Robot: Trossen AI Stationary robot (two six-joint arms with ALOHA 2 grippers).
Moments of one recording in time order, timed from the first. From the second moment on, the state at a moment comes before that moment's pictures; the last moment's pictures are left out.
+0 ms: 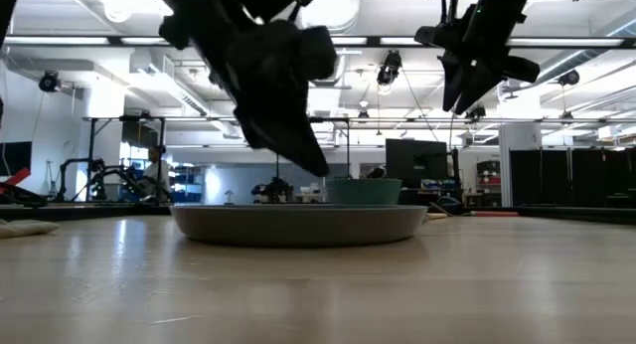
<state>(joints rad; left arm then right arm) -0.15 1.76 1.09 -0.17 -0.02 -0.30 -0.12 1.28 1.08 -0.96 0.40 1.03</state>
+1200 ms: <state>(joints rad) 0.30 1.72 0.97 -0.47 -0.04 -0.23 -0.11 1.28 1.07 -0.86 0.45 1.07</state>
